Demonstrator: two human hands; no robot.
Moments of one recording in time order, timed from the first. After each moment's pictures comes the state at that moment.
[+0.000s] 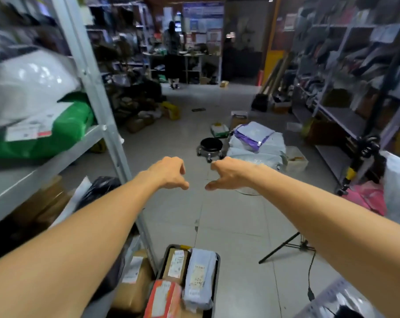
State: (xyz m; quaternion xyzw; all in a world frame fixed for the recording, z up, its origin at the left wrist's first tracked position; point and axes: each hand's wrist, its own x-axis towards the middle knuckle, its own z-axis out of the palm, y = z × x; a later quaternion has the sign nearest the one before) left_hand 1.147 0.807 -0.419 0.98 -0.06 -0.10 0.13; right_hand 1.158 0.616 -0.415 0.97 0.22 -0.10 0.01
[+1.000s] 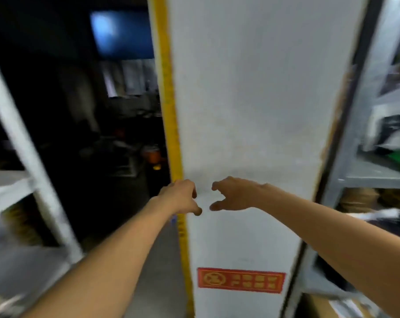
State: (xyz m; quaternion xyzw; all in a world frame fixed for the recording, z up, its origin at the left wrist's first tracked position) left_hand 0.448 0.887 -0.328 0.77 0.62 0.04 0.12; right_hand 0.623 0.893 -0.324 0.54 0.84 -0.04 0.03
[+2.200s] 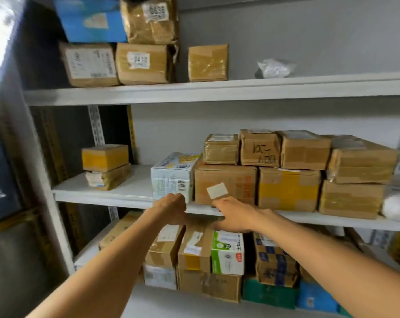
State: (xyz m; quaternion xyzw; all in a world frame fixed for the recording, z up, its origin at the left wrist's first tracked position) left_hand 0.091 0.253 -0.282 0.01 1.00 0.08 0.02; right_hand 0.102 0.444 -0.281 -0.25 0.97 -0.05 0.01
